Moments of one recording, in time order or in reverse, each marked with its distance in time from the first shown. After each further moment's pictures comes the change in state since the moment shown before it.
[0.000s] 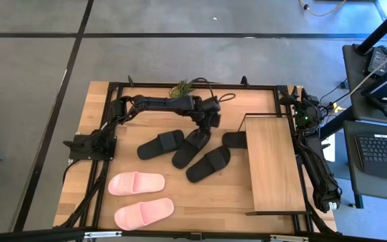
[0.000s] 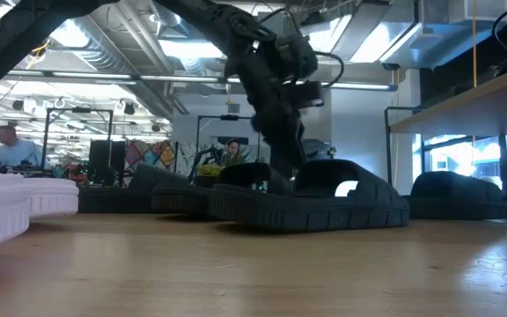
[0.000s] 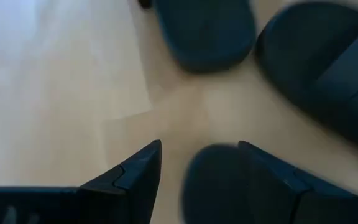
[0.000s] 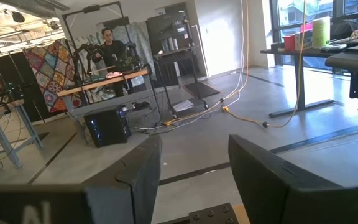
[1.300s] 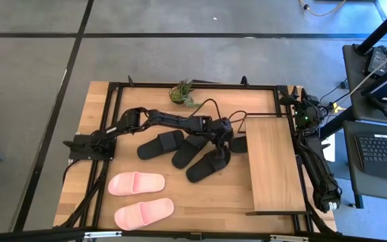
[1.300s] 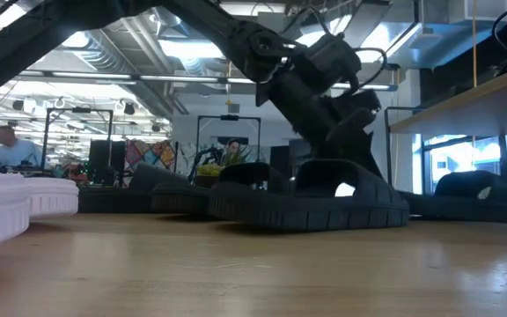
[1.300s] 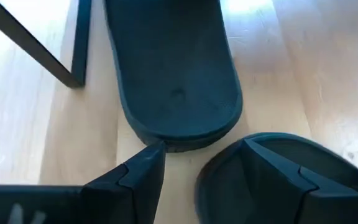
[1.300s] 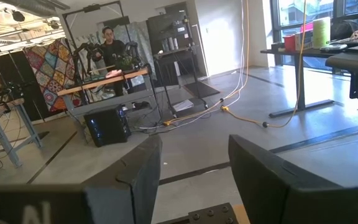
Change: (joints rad) left arm -0.139 0.195 0.063 0.363 -0.025 -0.362; right arm 0.001 0.000 0.000 -0.001 0.000 -0.004
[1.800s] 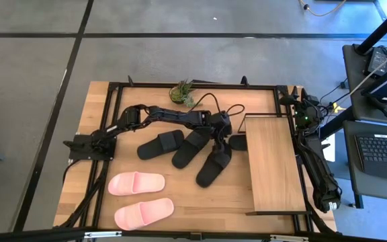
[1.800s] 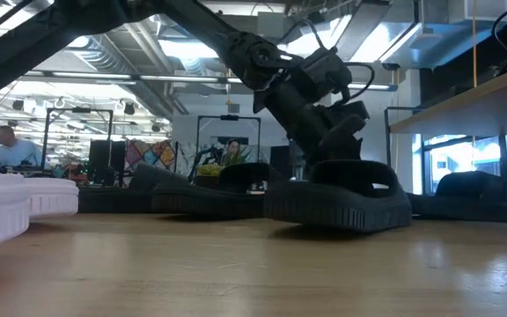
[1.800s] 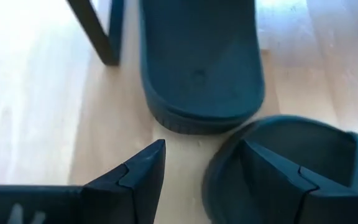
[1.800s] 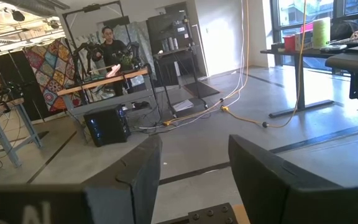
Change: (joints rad) left arm 0.051 0.005 0.001 -0.034 0.054 -0.034; right arm 0.000 0.000 0.000 0.000 0.000 -0.002
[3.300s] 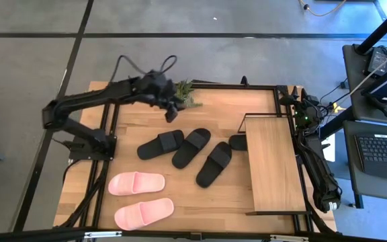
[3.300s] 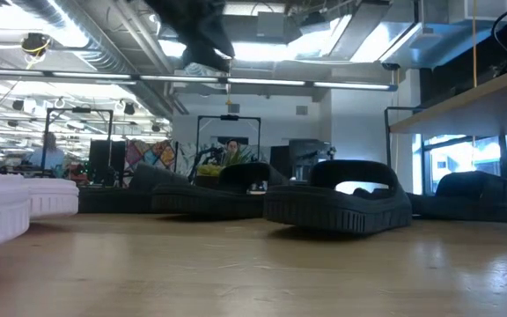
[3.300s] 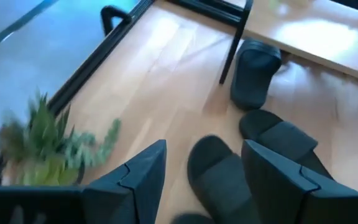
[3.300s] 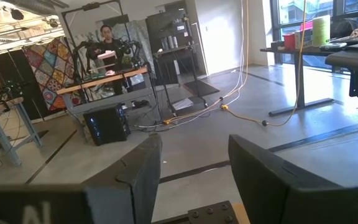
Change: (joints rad) left arm 0.218 -1.034 -0.589 -0.240 -0.115 -0.185; right arm 0.000 0.000 0.000 -0.007 0.001 0.005
